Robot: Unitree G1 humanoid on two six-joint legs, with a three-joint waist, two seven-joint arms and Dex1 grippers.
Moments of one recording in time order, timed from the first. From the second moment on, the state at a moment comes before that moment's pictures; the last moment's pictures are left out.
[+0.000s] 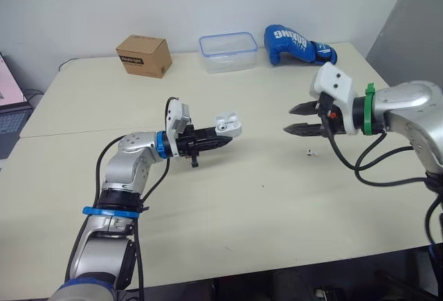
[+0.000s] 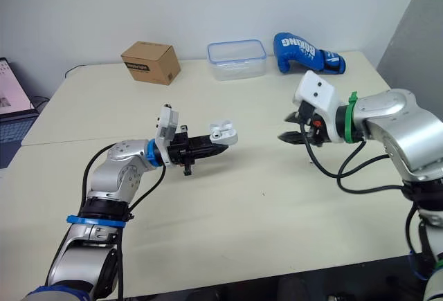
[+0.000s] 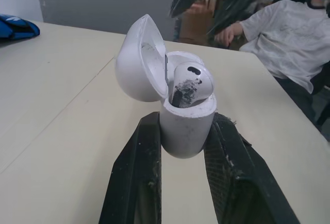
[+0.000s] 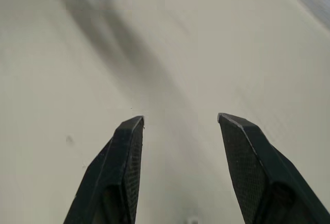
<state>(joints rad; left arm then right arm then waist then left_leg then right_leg) -0.65 0.45 0.00 0.32 -0.44 0.26 -1.30 -0.94 -0.99 0.40 -0.11 0.28 0.79 1.07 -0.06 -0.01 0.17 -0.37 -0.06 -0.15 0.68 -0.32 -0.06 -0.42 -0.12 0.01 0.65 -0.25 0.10</state>
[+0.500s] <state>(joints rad) -0.56 0.45 0.00 0.20 -0.45 0.28 -1.30 -1.05 -0.81 0.69 0.36 -0.15 0.60 1.30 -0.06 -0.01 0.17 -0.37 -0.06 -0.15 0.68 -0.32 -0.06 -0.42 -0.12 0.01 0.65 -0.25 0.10</state>
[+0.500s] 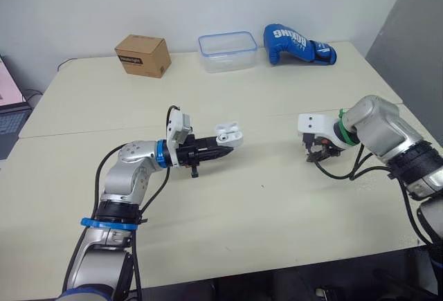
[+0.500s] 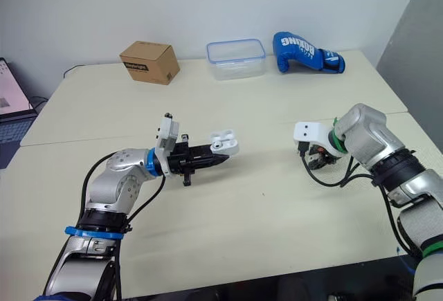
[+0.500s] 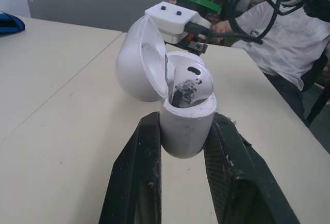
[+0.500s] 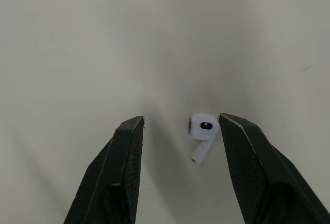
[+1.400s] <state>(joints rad) -0.53 0.44 0.00 0.17 -0.47 0.30 -1.27 -1.09 -0.70 0.64 0.59 -0.31 0.50 1.33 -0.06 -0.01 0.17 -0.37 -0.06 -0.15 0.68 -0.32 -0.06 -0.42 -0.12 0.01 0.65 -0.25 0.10</state>
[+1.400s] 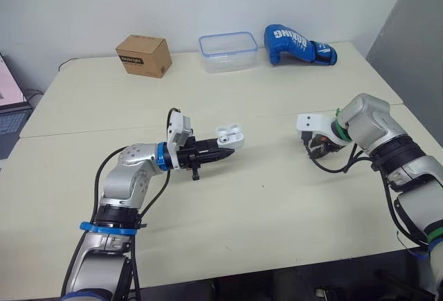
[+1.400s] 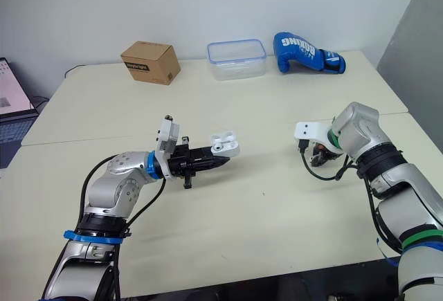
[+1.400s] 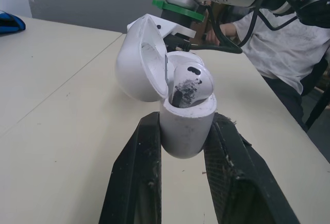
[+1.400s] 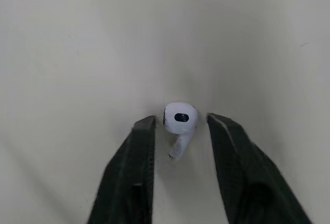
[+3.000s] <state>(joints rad) -0.52 0.46 0.00 0.16 -0.47 0.29 -1.27 -0.84 -0.89 0.65 -0.02 -0.33 0.45 1.55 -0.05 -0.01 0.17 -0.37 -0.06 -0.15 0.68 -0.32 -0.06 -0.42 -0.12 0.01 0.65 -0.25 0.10</state>
